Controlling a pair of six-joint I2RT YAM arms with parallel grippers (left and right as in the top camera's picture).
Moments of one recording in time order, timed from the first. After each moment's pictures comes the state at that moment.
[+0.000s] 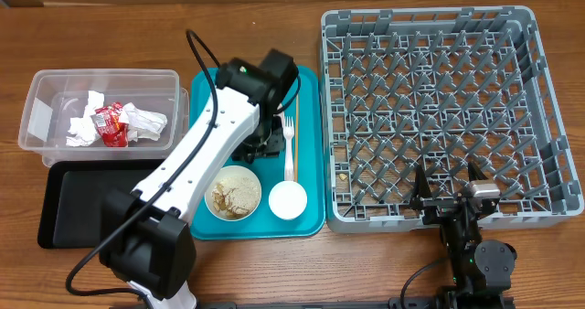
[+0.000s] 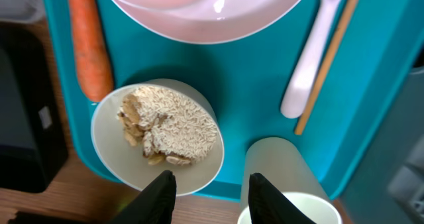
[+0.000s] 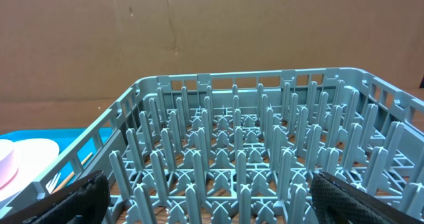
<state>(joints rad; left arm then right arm) -0.49 1.84 1.61 -1.38 -0.07 -0.64 0.01 0.01 0.02 -0.03 -0.07 0.07</state>
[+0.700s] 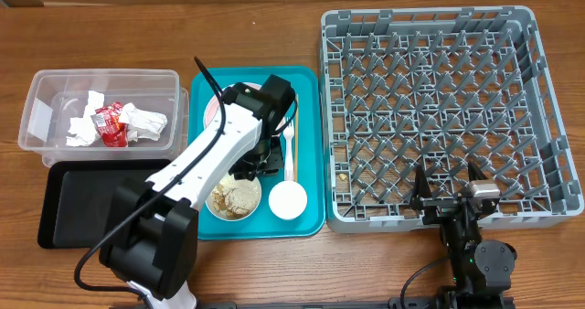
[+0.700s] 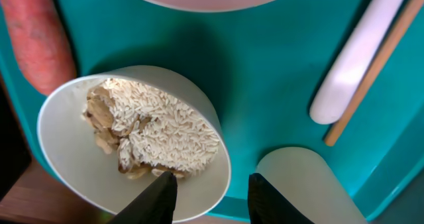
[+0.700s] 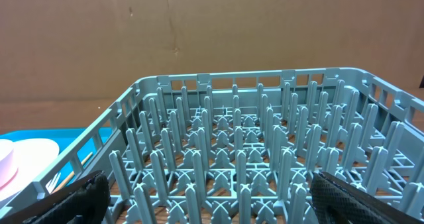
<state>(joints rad) -0.49 1.84 1.40 -1.24 -0.03 -0.66 0.01 0.01 0.02 -0.03 -0.06 0.07</state>
